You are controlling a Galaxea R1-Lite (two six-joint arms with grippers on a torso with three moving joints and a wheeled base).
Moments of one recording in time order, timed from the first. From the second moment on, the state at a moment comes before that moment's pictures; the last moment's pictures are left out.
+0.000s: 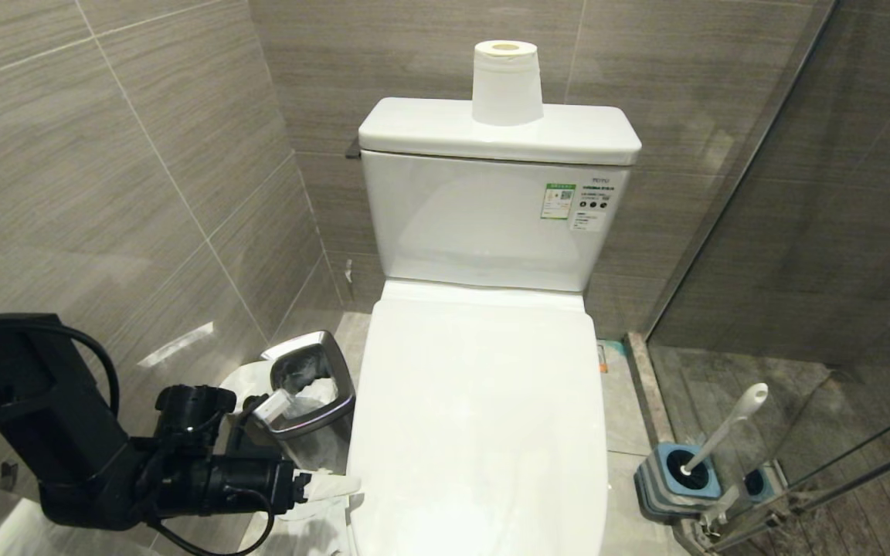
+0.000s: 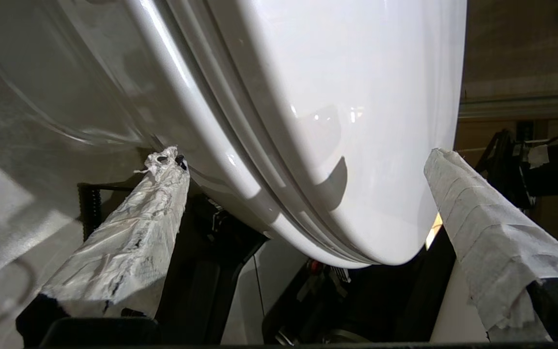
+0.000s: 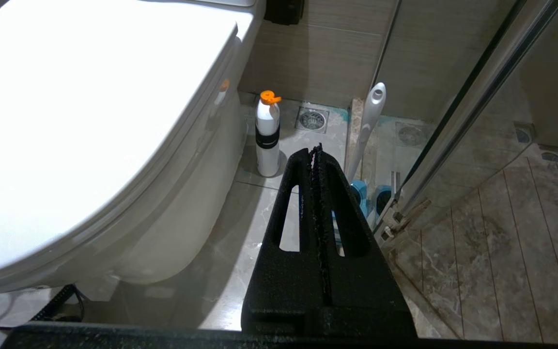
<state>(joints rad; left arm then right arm) -0.09 2.13 -0.56 -0.64 -0.94 0.00 0.00 0.00 0.00 0.00 0.02 0.00</state>
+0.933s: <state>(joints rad) -0.16 2.10 -0.52 -0.64 -0.95 -0.01 0.00 0.00 0.00 0.00 0.02 0.00</state>
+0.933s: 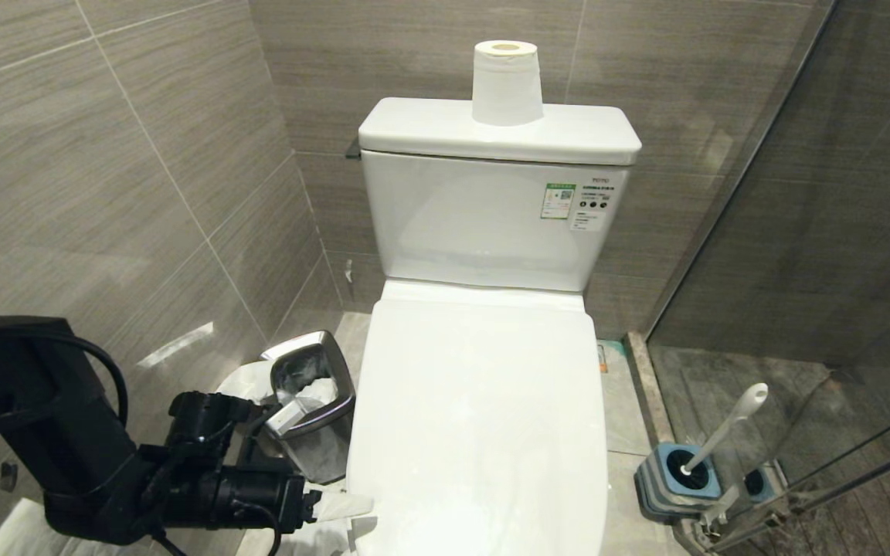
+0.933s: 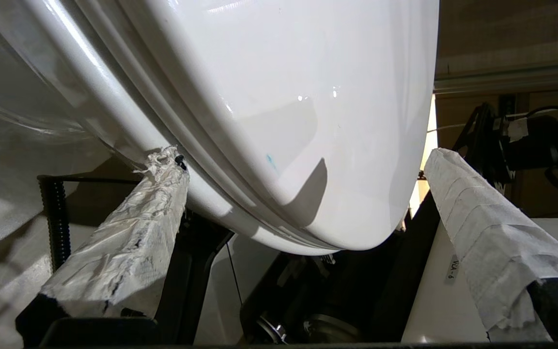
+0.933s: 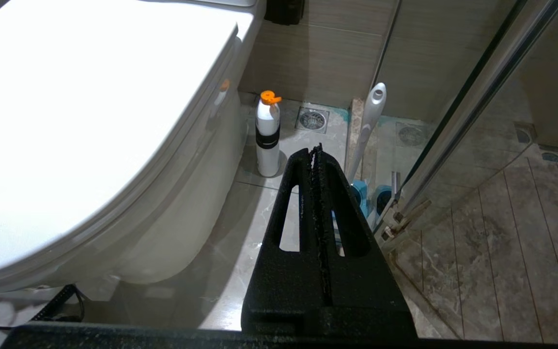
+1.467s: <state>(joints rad) -0.18 2.11 -0.53 -0.64 -0.92 0.00 0.00 0.00 0.00 0.00 0.02 0.00</state>
